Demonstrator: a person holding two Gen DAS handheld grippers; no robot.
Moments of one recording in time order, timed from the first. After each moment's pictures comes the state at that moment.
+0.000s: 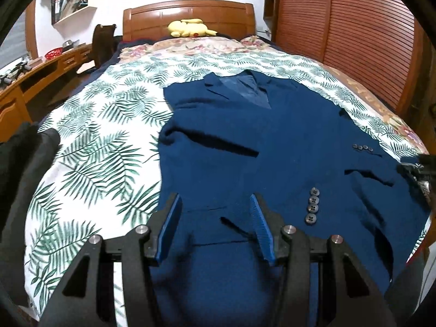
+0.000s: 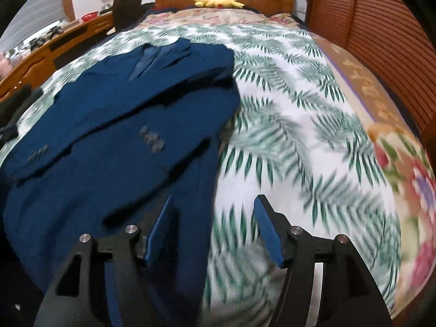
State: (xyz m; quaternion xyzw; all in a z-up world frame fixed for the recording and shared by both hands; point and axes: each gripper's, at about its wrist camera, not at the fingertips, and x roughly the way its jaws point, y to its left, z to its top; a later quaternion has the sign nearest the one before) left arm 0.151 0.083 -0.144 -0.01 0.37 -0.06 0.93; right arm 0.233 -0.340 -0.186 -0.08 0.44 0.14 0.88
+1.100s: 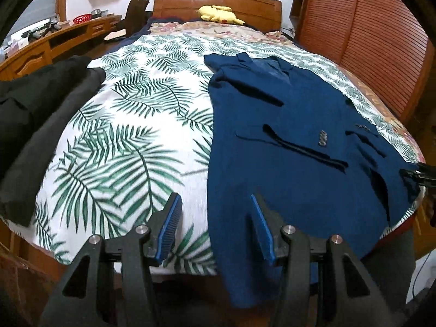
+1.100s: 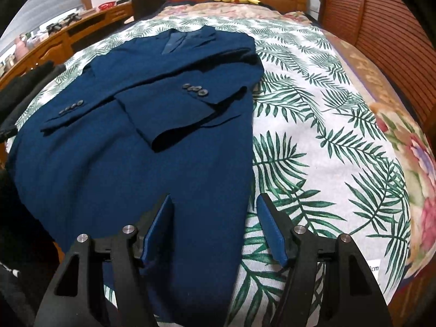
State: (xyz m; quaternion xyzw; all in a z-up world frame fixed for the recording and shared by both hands) left arm 0.044 0.136 -0.171 -0.07 0.41 -0.02 0.91; right arm 0.163 -0.331 -0.195 -0.09 0.45 0.17 0.87
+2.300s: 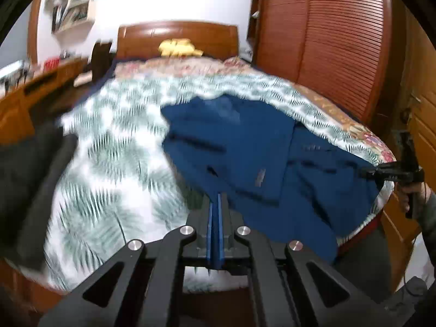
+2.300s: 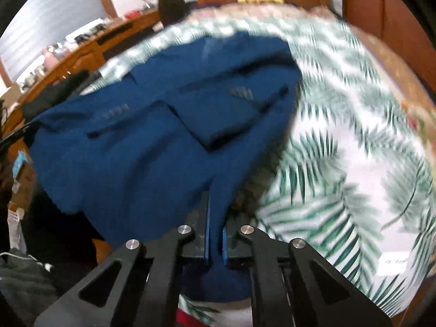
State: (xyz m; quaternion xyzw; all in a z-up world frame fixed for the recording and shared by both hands) left arm 0.028 0.095 -0.070 -0.02 0.32 -0.11 0.94; right arm 0.145 -0.315 -0.170 -0.03 0.44 0.26 0.86
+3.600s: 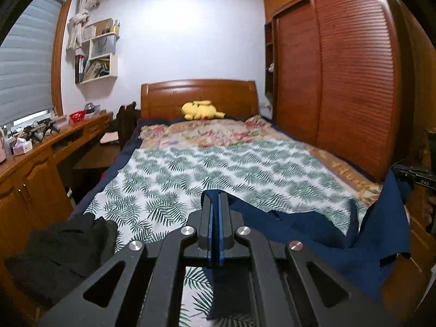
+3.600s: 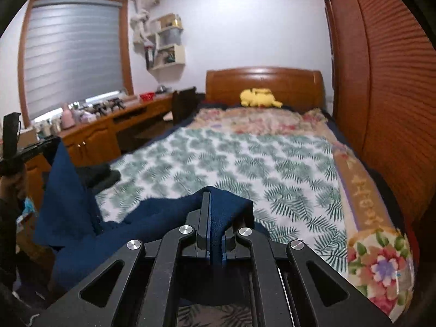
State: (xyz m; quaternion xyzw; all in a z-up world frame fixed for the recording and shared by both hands) left arm 0.069 0.131 0.071 0.00 0.20 -0.03 0.98; right arm 0.143 -0.313 0.053 -0.03 0.23 0.26 0.94
